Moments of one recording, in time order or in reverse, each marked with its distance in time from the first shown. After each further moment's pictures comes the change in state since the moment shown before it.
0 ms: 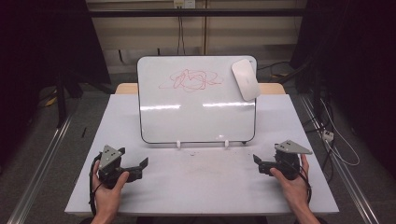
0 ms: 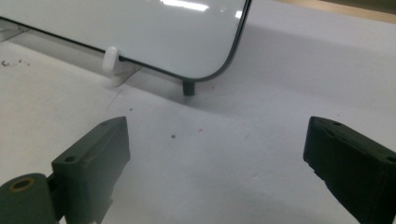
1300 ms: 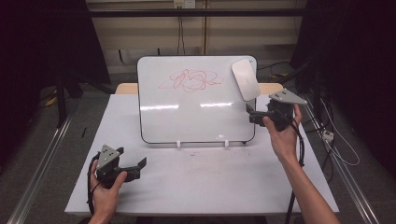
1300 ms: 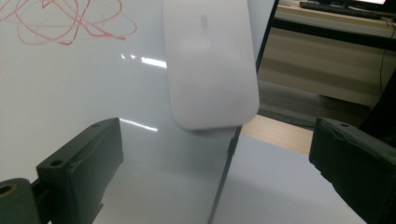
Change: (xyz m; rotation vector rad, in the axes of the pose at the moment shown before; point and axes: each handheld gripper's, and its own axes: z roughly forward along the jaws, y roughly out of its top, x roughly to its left) left arm 0.007 -0.001 -0.002 -0.005 -0.004 0.013; right arm -0.008 0.141 0.028 -0.207 -0.105 -0.039
